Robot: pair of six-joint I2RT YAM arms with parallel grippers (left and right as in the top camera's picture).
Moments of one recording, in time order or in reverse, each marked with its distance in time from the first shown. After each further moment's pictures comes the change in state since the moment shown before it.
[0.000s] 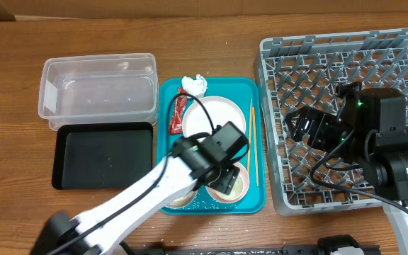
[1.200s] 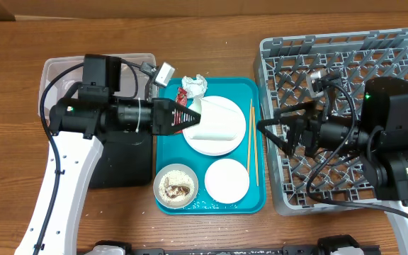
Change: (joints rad) left arm 0.721 -0.133 0.191 -0.002 1.236 0.323; right arm 0.003 0.000 0.002 0.253 -0.687 -0.257
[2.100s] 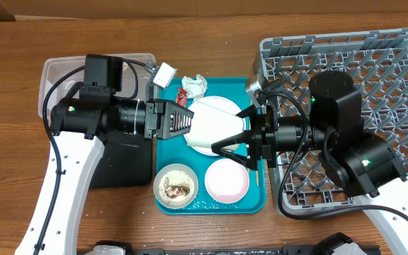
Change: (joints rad) left arm -0.009 0.000 0.000 0.005 0.259 0.067; right arm 0.325 0.090 0.002 0.272 -0.074 0.057
